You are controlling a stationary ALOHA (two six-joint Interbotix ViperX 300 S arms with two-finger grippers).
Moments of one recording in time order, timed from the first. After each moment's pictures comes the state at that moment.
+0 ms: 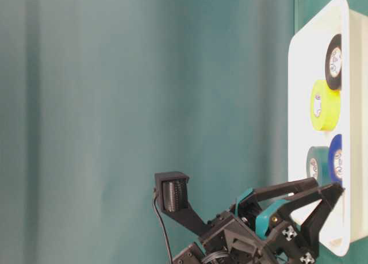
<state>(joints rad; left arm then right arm) 0.25 0.02 0.70 -0.02 0.11 0.30 0.31 -0.26 1.00 -0.46 -0.03 0.80</state>
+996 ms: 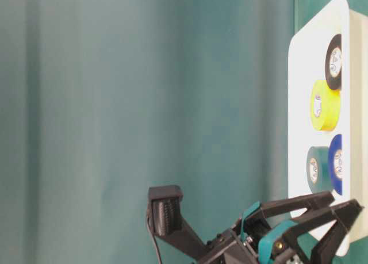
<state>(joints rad) 0.13 -0.03 0.76 -0.03 0.11 0.18 0.34 -0.20 1.01 -0.46 -0.02 0.83</state>
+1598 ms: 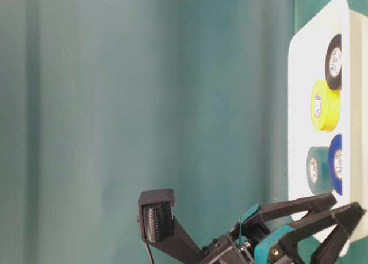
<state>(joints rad) 0.09 -0.05 0.76 -0.03 0.11 0.14 0.38 -0.10 0.99 -0.46 0.04 0.90</state>
